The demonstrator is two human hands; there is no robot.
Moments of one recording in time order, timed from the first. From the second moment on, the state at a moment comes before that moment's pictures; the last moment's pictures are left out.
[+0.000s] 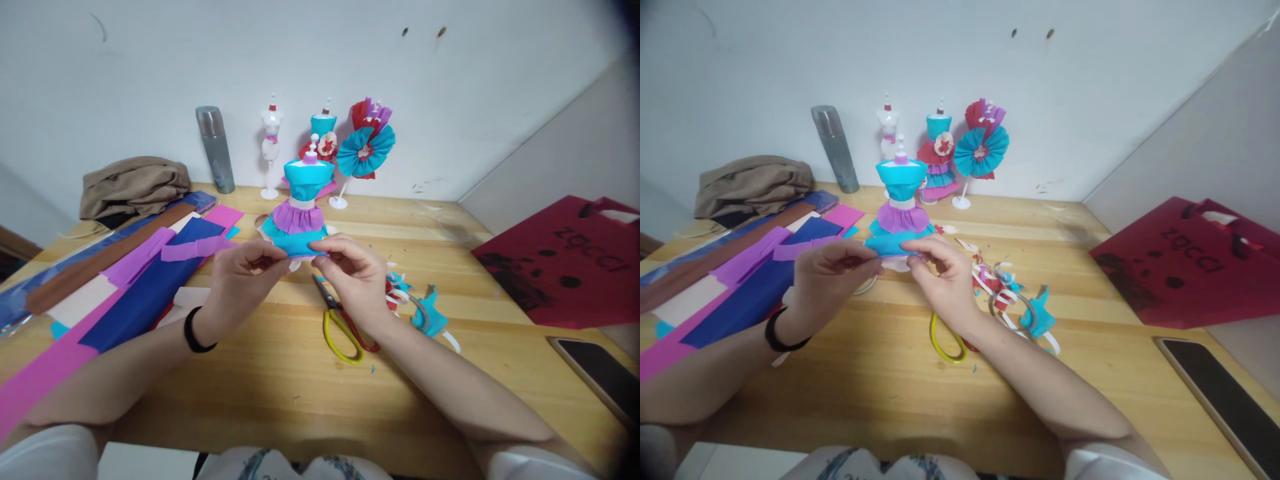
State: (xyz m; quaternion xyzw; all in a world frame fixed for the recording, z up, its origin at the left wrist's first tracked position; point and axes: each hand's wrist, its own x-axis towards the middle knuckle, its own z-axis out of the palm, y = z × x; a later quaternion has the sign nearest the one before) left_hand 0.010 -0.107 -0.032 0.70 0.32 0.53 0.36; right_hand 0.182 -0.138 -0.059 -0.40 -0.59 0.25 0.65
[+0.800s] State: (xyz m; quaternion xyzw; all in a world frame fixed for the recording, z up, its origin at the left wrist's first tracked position) left_hand 0.002 -0.099 -0.054 0.80 0.21 0.55 -0.05; right_hand 0.182 -0.140 -0.060 -0.44 -0.66 0.06 0.61
